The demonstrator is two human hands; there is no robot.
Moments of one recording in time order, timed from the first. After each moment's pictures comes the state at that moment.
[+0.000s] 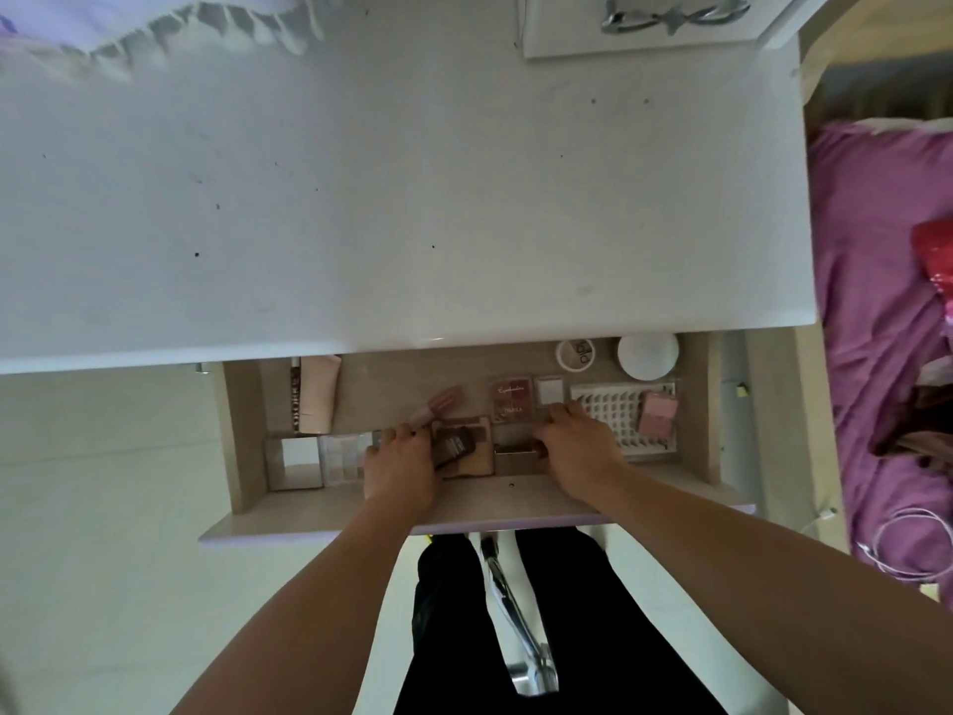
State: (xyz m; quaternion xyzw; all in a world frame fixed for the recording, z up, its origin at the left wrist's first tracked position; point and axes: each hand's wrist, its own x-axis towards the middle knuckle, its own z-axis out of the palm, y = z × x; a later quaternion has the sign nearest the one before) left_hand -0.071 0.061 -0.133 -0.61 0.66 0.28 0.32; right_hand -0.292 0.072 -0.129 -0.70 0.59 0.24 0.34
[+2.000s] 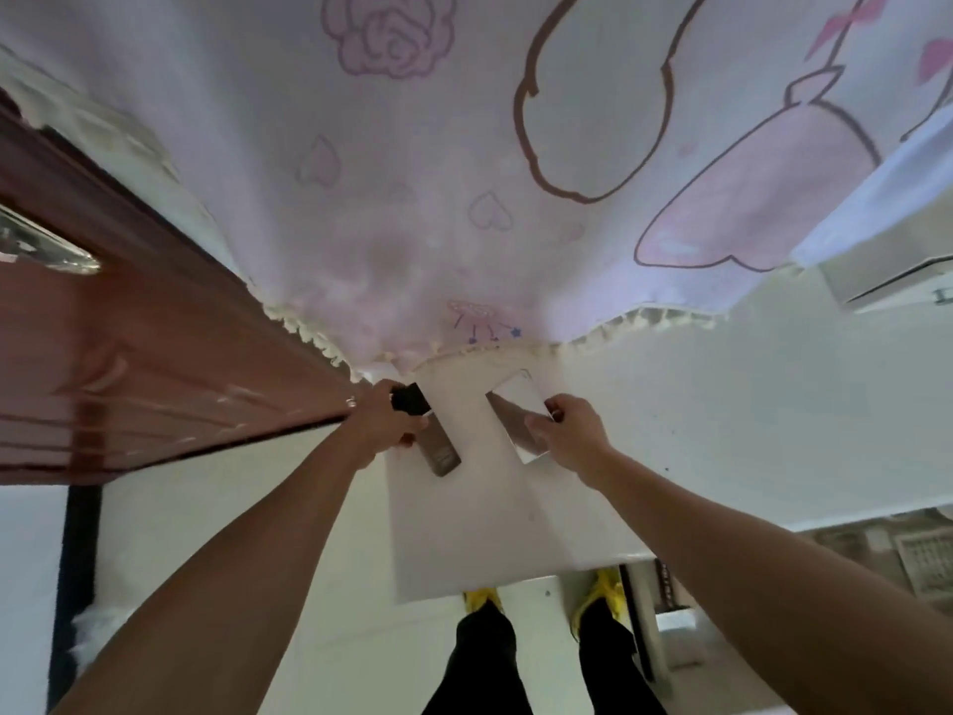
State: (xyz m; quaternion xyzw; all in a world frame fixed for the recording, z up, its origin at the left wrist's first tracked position) left_hand 0.405 -0.321 0.029 -0.67 0.43 0.60 -0.09; right_hand 0.167 -0.239 0.013 -0.33 0.79 -0.18 0.48
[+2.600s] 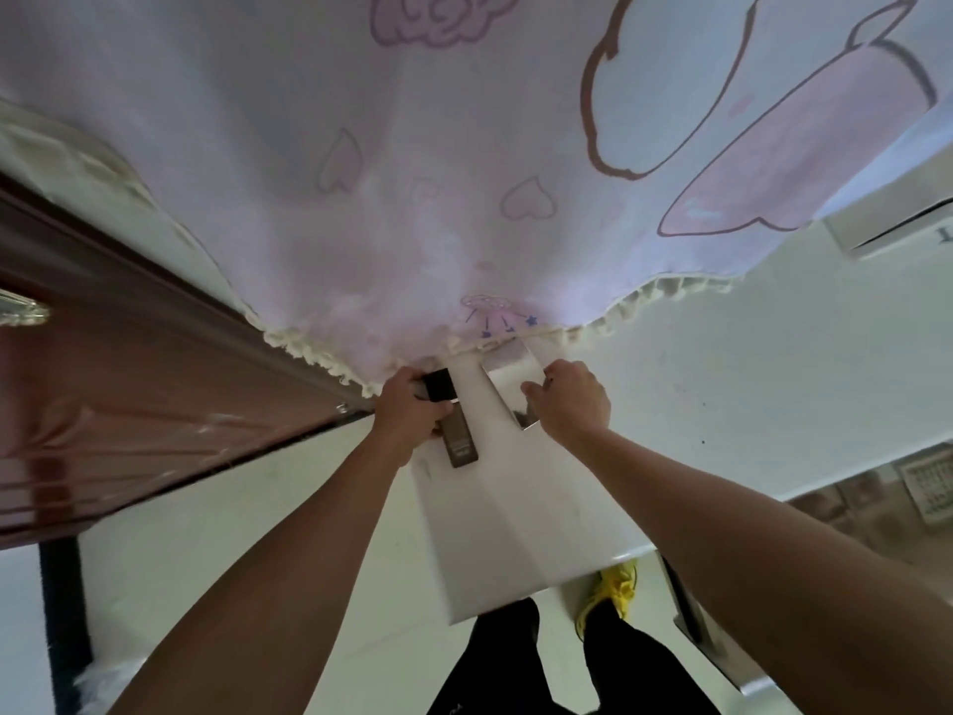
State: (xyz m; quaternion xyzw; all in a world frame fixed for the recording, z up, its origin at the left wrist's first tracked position) left_hand 0.404 -0.358 -0.004 -0.66 0.43 0.60 -0.11; right_hand 0.215 -0.287 -0.008 -0.36 0.88 -0.07 0.31
